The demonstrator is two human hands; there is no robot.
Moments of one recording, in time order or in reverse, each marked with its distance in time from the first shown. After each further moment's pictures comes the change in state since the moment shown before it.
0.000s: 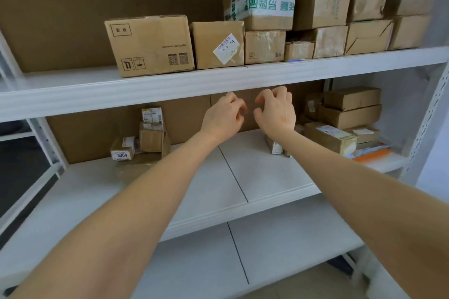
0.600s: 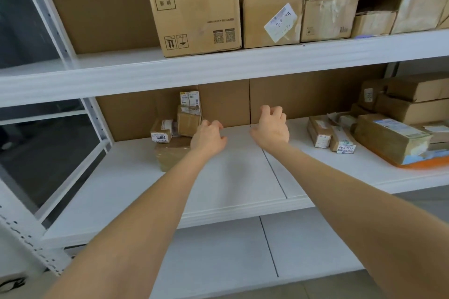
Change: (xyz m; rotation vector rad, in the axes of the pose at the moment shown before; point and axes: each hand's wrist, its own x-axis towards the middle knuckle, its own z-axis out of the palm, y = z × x) left_hand -0.084 -0.111 0.017 0.044 -0.278 -0.653; right_hand -0.027 -0.063 0.109 0.084 -0.403 0.072
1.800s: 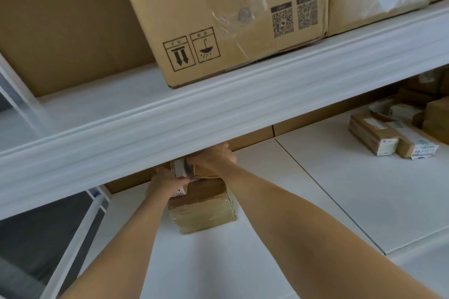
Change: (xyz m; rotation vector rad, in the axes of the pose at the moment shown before) left_hand 0.168 -0.215 0.013 -0.042 -0.172 -0.534; right_hand 0.148 -0.167 0.201 0.210 -0.437 0.245
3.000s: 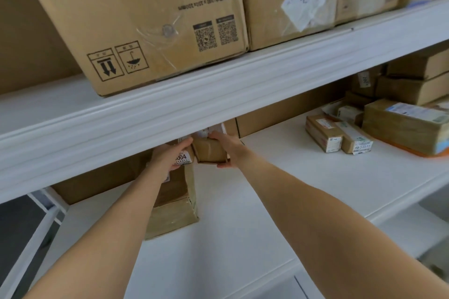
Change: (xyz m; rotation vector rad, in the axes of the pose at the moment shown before) left_hand -0.051 0.109 0.013 -0.769 -0.150 0.137; right_hand -0.015 0.101 -0.089 1.007 -0.101 0.188
